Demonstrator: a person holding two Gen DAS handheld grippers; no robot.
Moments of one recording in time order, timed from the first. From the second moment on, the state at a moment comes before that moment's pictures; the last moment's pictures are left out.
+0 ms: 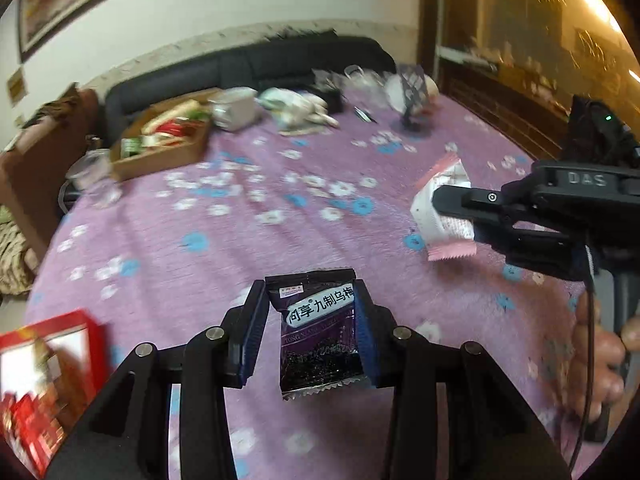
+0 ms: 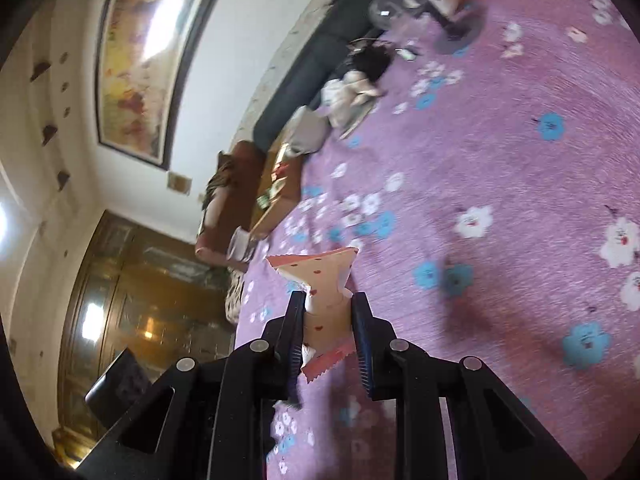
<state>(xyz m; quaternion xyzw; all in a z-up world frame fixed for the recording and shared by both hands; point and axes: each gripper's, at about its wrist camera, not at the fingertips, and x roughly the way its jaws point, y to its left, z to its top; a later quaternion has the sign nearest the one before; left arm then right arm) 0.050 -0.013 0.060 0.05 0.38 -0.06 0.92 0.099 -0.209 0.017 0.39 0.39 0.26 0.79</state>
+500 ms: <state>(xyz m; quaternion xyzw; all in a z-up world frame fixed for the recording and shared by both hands) -0.041 0.074 0.085 0.03 0.31 0.03 0.95 0.071 -0.165 0.033 0.29 0.37 0.25 0.85</state>
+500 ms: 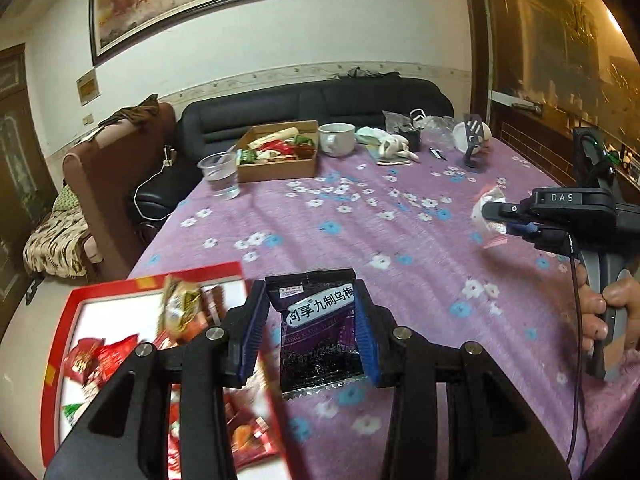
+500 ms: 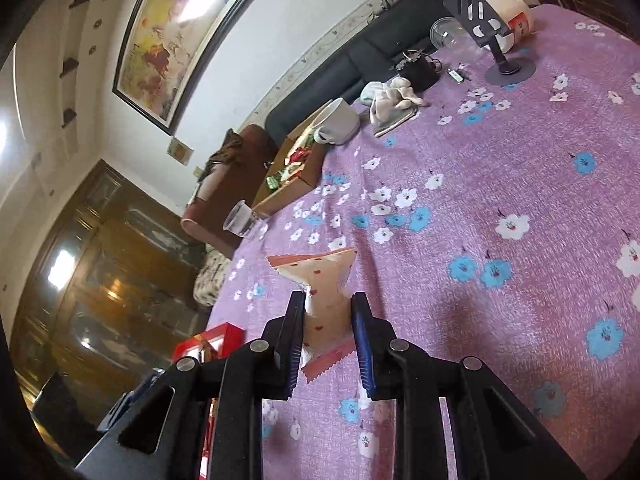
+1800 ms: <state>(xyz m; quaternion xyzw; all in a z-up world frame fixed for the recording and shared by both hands) -0.110 0.140 0.091 -0.02 0.28 0.06 0.96 -0.031 -0.048 0.077 0.22 0.34 0.33 0.85</state>
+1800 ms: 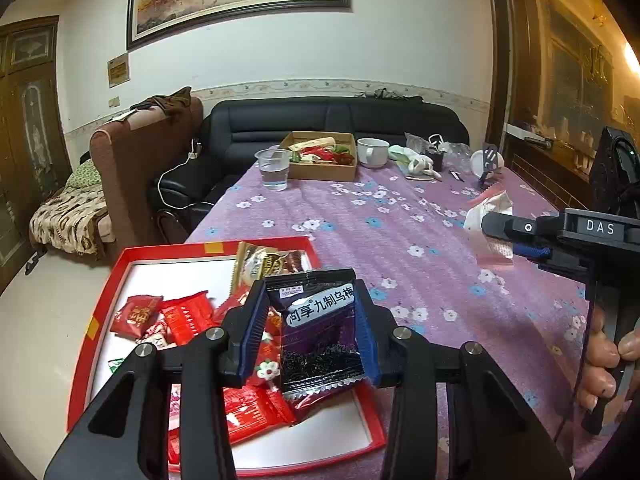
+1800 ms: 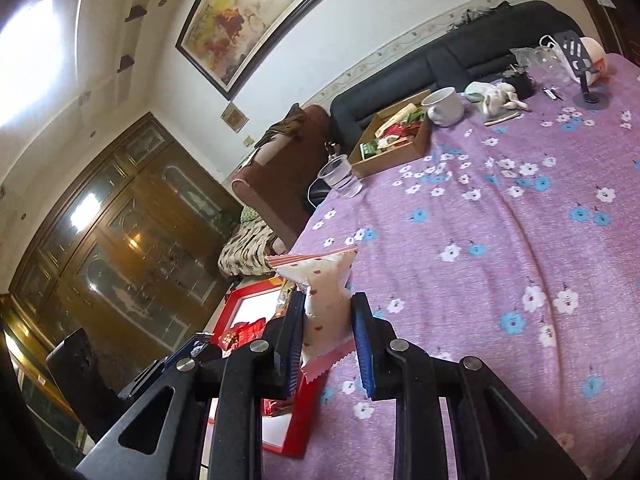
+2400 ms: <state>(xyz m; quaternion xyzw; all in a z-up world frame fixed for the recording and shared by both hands) -0.116 0.167 0.083 -0.04 0.29 0.08 0.95 -0.035 -0.001 0.069 0.19 0.36 0.37 0.84</state>
